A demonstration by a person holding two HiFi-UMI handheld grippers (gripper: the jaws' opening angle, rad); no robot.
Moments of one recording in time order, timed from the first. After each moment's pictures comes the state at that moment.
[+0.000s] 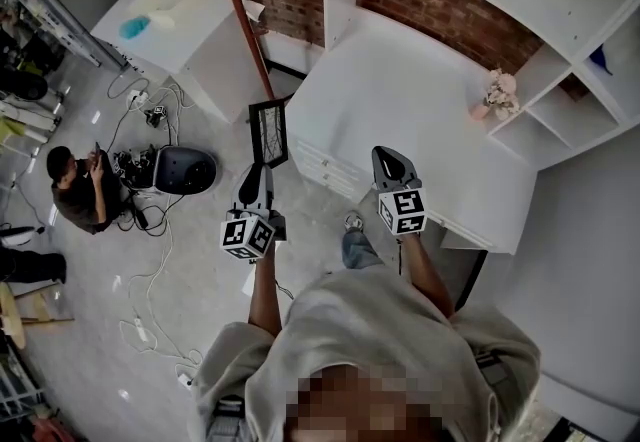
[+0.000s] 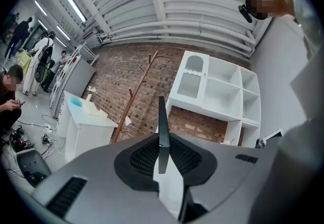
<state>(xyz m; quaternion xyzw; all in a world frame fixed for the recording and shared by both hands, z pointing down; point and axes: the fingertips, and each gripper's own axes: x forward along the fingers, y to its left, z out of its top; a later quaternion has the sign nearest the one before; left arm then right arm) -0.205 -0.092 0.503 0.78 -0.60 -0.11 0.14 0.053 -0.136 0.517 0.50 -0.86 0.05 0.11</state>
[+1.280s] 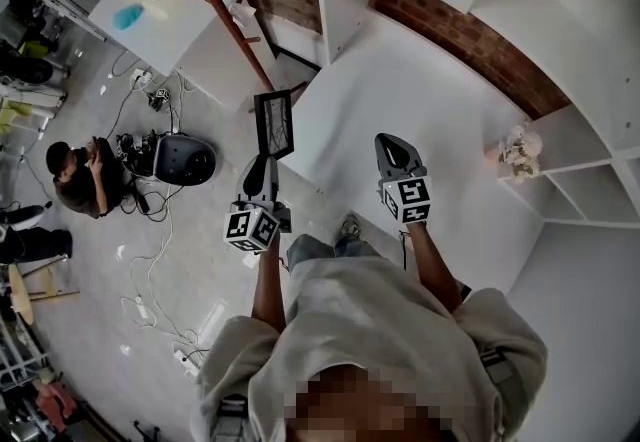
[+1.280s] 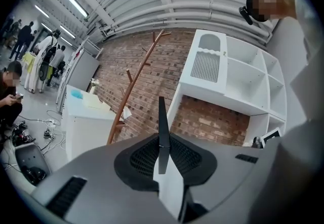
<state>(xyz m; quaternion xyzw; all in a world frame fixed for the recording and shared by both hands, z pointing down) -0.149 -0.273 0.532 0.75 -0.63 -0.08 0.18 0.093 -0.343 0.549 0.44 -0.88 0.08 0.13</state>
